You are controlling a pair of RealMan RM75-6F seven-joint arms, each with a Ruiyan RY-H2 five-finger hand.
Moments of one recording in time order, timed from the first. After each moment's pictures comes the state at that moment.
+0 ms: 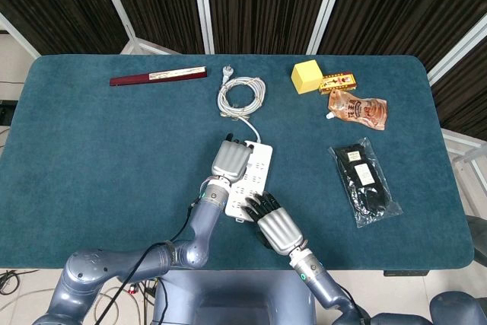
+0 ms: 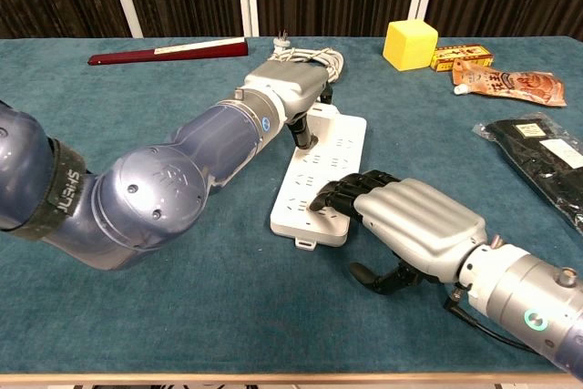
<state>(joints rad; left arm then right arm) -1.17 -2.10 -0.41 -1.00 0.72 0.95 0.82 0.51 -1.82 0.01 -1.42 -1.39 1.05 -0.47</state>
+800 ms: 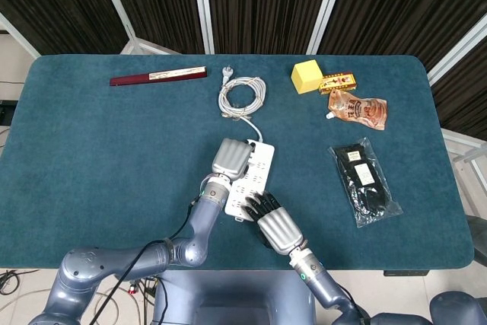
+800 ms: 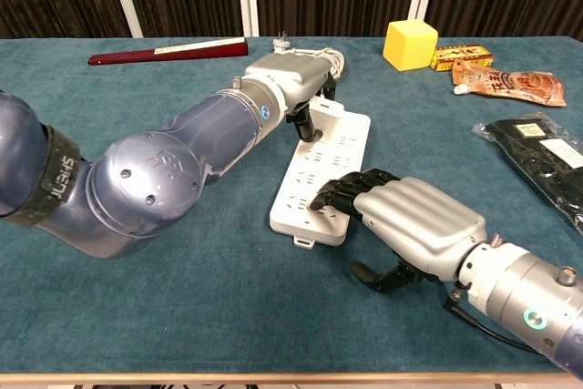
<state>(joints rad) -1.17 -2.07 -0.42 -1.02 0.73 0.95 0.78 0.51 -1.82 0.01 -1.43 -1.39 1.05 -0.48</state>
